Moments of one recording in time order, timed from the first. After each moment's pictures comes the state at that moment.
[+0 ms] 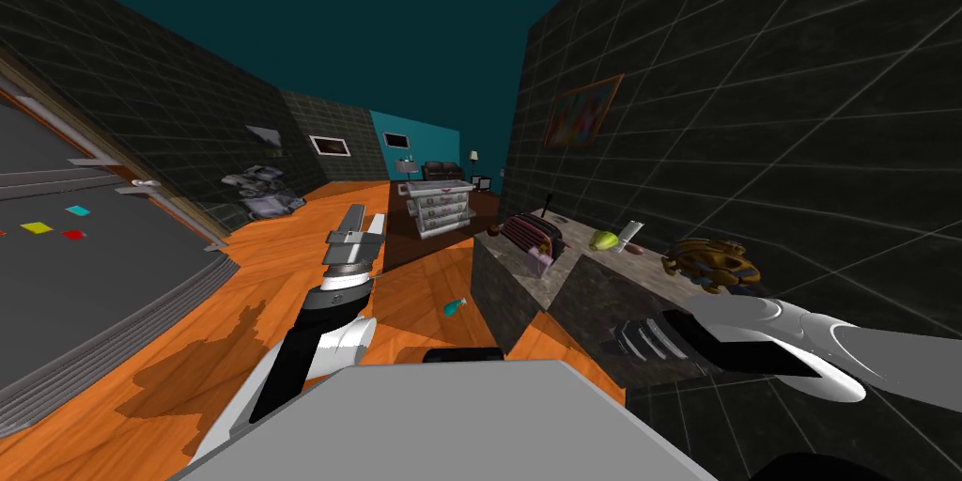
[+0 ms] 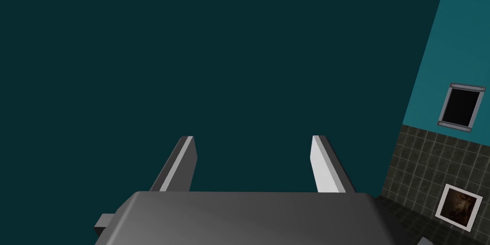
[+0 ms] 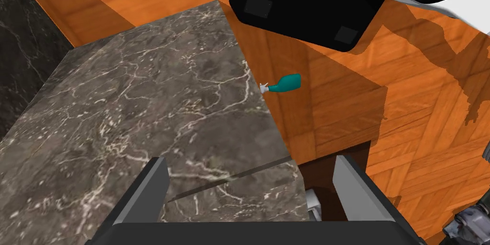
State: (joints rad) left arm 0.46 0.02 0.02 -2.38 -0.11 -0.43 0.05; right arm 0.79 -1.98 0.28 -1.67 0.33 -0.61 -0.26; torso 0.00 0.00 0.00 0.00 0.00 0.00
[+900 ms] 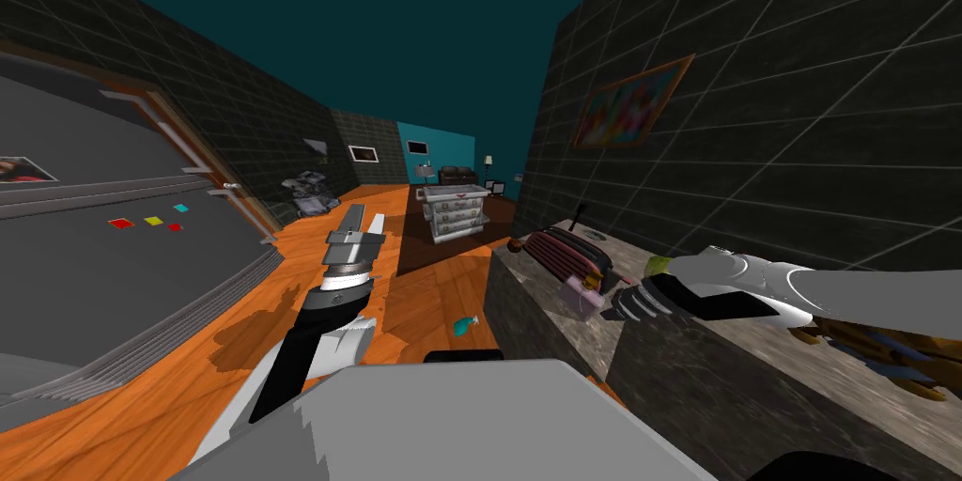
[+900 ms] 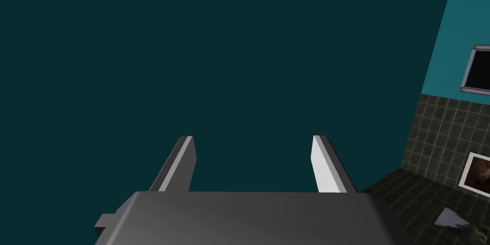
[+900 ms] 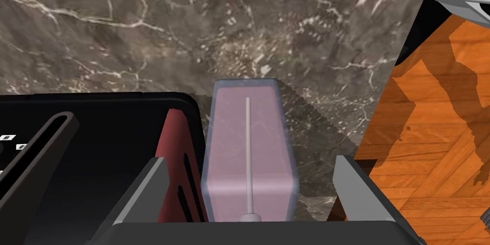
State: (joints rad) left arm 0.47 0.02 0.02 -2.38 -0.11 -0.43 0.05; right arm 0.74 -2.15 0.23 -1.59 0.37 -0.61 -0.30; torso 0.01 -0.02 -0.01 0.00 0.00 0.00
